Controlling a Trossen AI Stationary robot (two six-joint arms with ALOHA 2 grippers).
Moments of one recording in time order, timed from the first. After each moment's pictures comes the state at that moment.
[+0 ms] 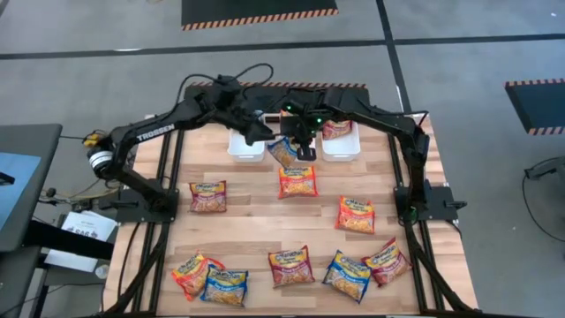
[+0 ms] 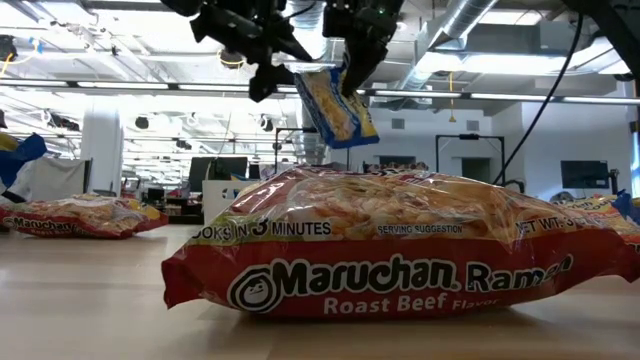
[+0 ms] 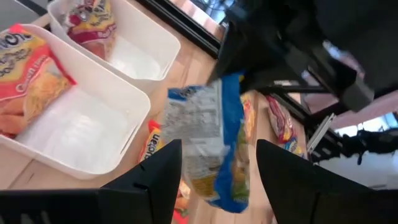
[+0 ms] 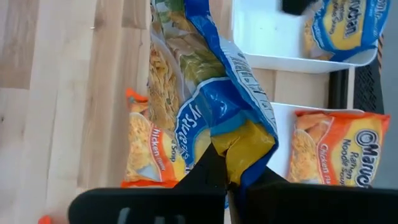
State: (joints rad) left arm 0.59 1.48 1.29 -0.32 0.58 -0.33; right arm -0.35 1.97 2.11 -1.26 -0.10 -0.41
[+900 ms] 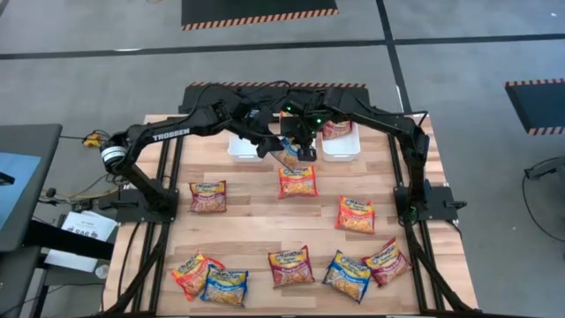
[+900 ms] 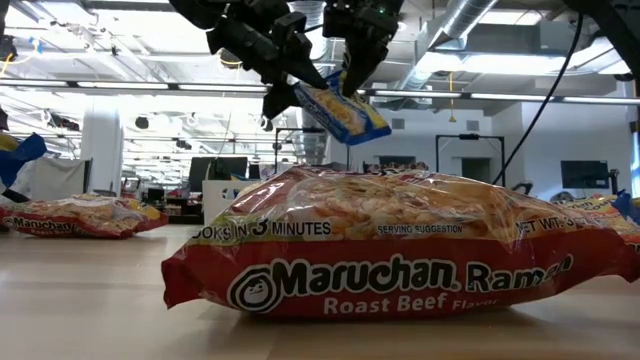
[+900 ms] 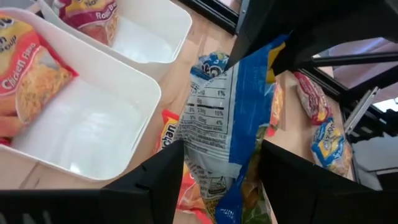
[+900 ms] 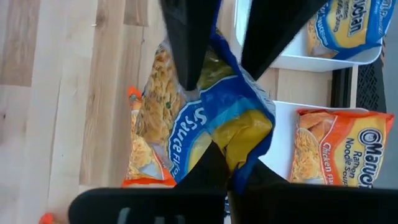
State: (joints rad) left arm 0.51 1.59 1.29 -0.29 0.46 -0.23; right arm -0.34 1.97 2.11 -1.26 -0.10 -0.41
